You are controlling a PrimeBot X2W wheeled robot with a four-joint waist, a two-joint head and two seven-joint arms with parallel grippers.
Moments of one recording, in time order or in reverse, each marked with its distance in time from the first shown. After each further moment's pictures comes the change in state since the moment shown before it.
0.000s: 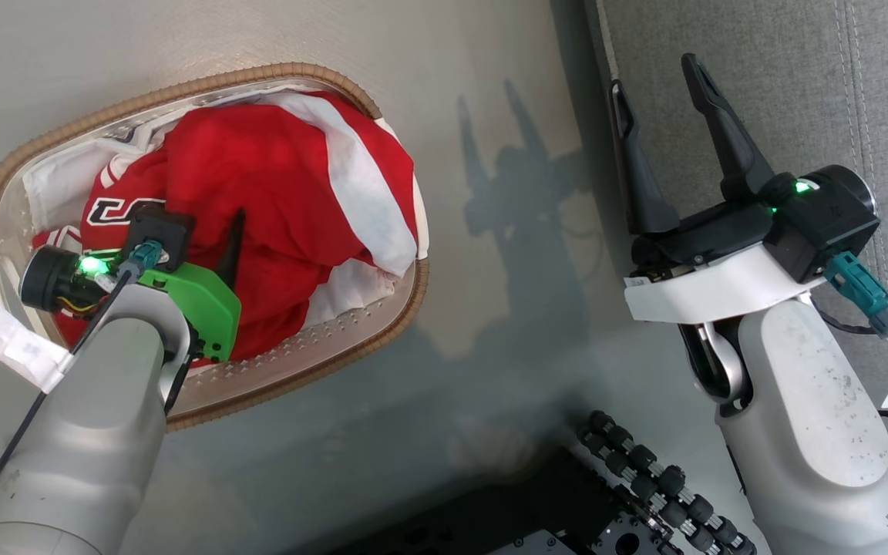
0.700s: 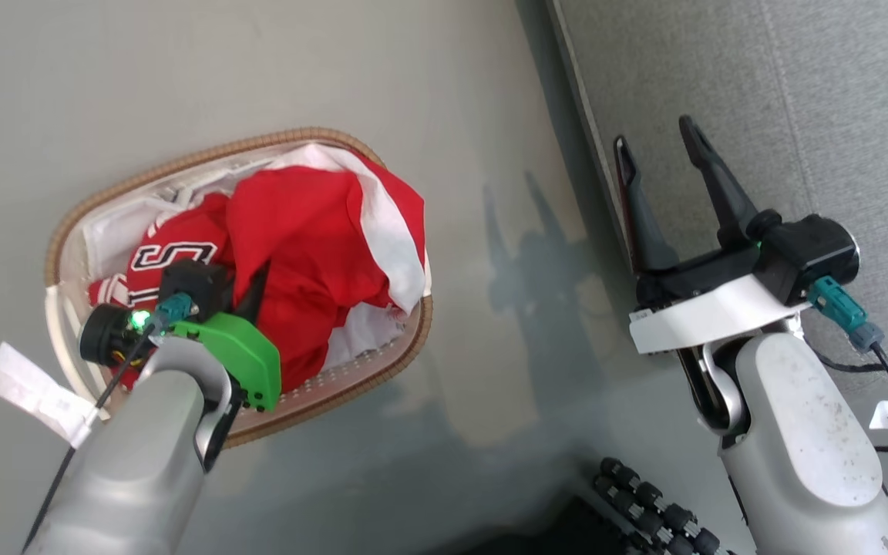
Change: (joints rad) left arm 0.125 -0.002 -0.080 -0.136 -0.197 0.000 0.000; right arm 0.062 0.001 -0.020 0.084 0.019 0.000 0.000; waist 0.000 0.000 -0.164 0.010
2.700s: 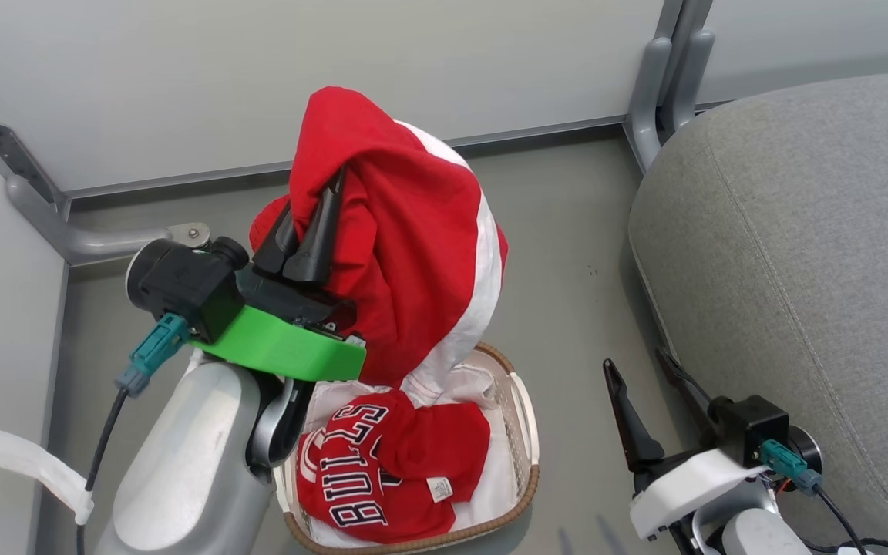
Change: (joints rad) left arm 0.227 -0.107 0.265 -0.759 0.103 0.000 0.000; right arm 0.331 0.000 0.021 0.148 0.023 0.000 0.000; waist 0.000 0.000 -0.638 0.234
